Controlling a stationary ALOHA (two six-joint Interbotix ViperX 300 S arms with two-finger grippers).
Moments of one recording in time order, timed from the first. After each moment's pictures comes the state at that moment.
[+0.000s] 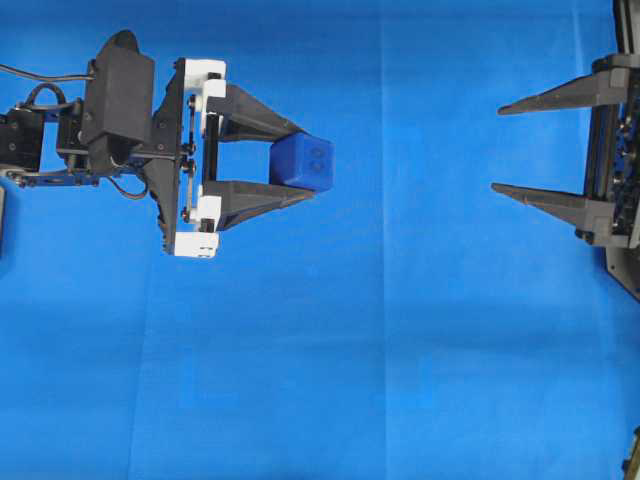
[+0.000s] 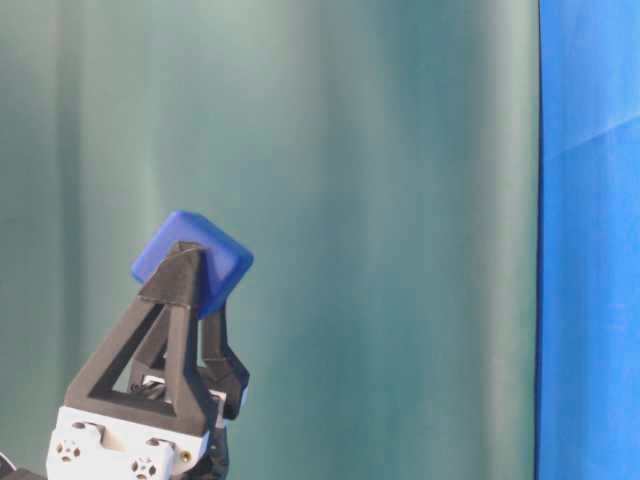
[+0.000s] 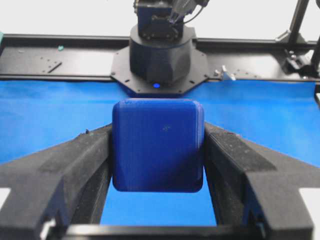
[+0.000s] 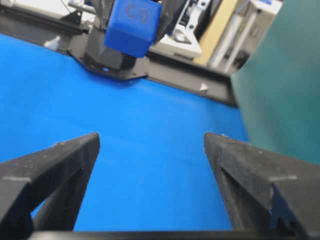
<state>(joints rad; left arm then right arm) 0.01 -0.27 0.68 0.02 -0.35 -0.02 -0.06 -0.91 1.11 -0.06 -0.21 -0.17</state>
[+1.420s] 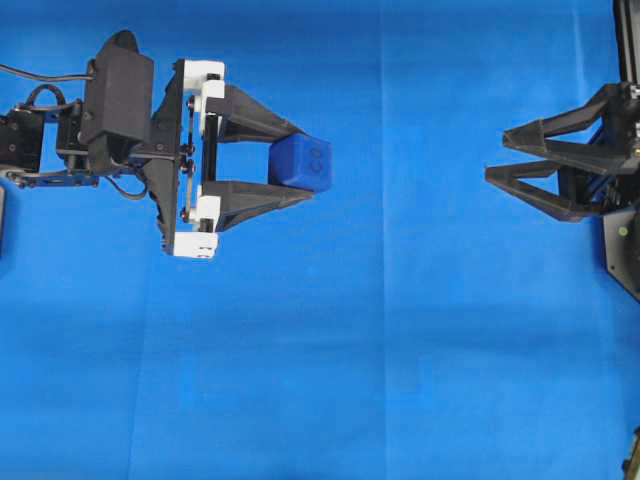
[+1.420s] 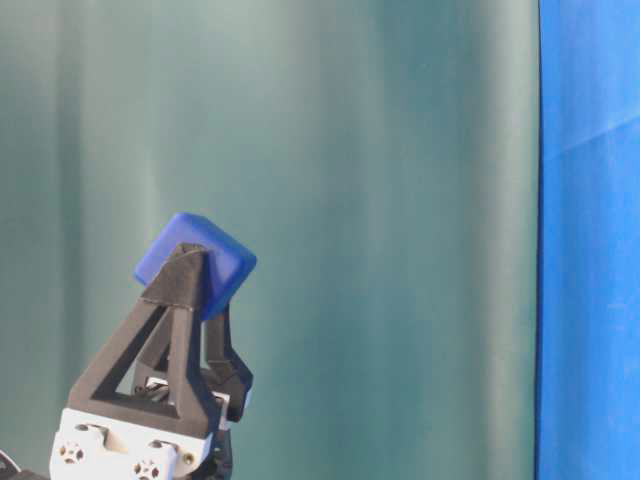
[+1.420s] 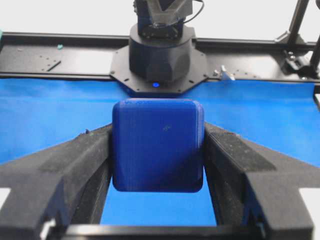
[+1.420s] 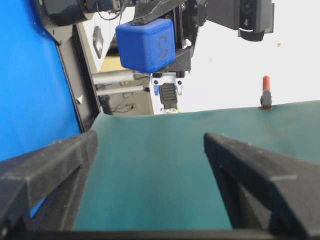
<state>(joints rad) 0.01 -0.27 0.69 0.02 -0.36 -0.03 -0.06 -0.89 1.08 -0.46 -0.23 -0.81</state>
